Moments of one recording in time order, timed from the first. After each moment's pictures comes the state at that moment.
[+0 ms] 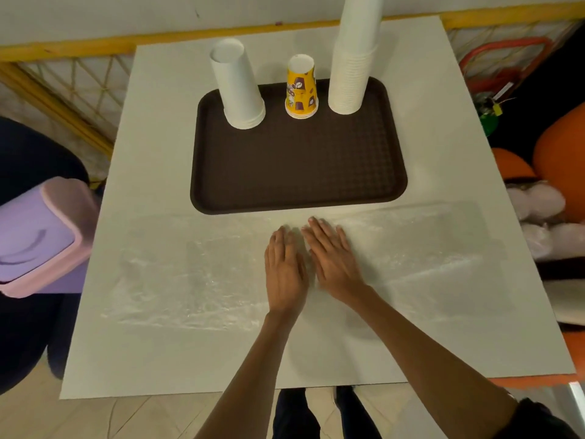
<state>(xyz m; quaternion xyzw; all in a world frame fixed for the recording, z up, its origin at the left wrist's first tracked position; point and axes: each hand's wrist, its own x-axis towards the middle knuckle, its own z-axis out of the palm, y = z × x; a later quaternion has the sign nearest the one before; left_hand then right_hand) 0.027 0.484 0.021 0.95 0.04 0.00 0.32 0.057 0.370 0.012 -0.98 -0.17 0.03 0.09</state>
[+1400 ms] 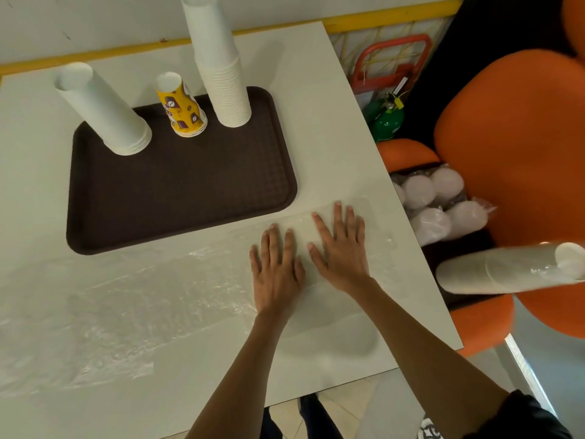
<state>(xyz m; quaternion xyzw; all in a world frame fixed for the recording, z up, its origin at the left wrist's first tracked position) 0.044 0.331 0.006 0.99 -0.09 -0.05 0.12 0.061 0.187 0.010 -0.99 0.02 0.04 0.09</state>
